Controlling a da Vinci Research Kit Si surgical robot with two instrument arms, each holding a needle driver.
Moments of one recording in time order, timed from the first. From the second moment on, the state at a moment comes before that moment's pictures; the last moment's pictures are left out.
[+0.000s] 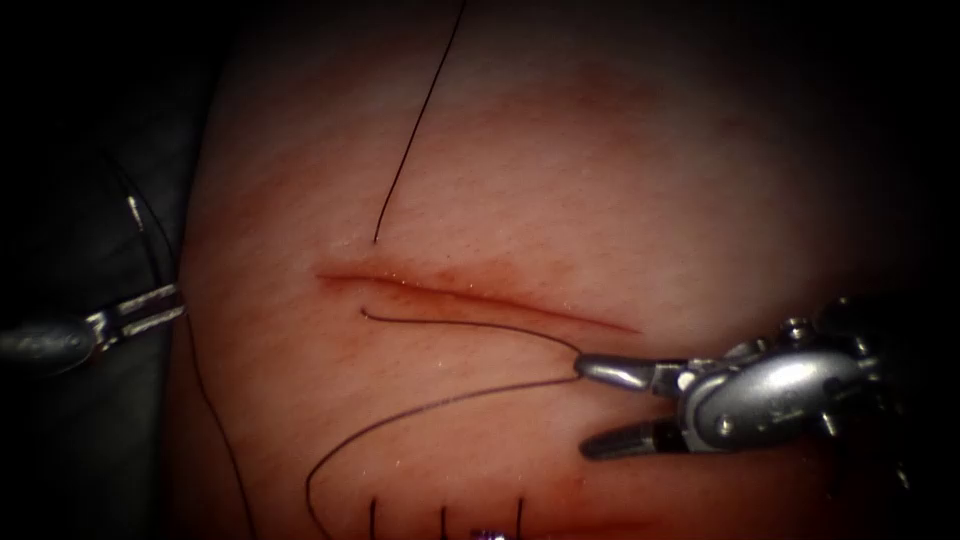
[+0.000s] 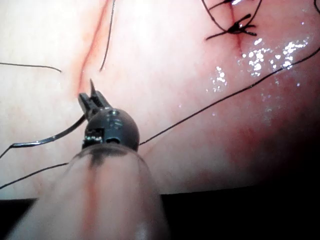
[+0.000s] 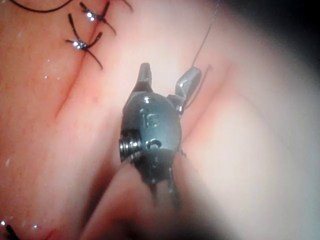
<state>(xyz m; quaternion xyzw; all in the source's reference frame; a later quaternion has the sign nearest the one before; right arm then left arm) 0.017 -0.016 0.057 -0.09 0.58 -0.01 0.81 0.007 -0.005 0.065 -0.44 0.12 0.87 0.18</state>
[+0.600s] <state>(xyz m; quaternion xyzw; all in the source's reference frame) 0.022 -0.013 0.062 -0.09 0.58 0.00 0.81 0.007 -0.005 0.065 -0.44 0.11 0.87 0.18</state>
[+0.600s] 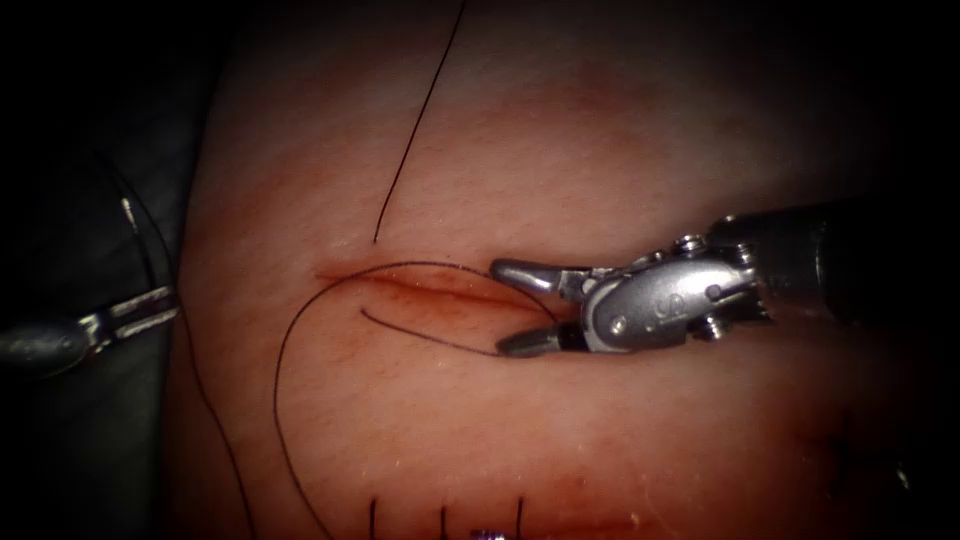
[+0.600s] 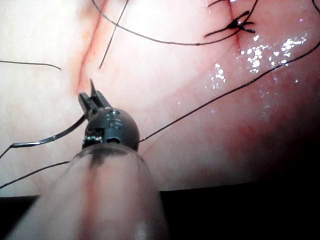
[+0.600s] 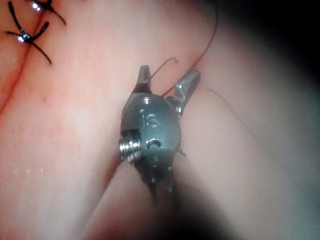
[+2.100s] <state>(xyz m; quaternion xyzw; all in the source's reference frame) 0.021 -0.006 0.065 -0.09 0.59 0.07 0.79 0.007 -0.005 0.065 -0.44 0.11 0.87 0.18</state>
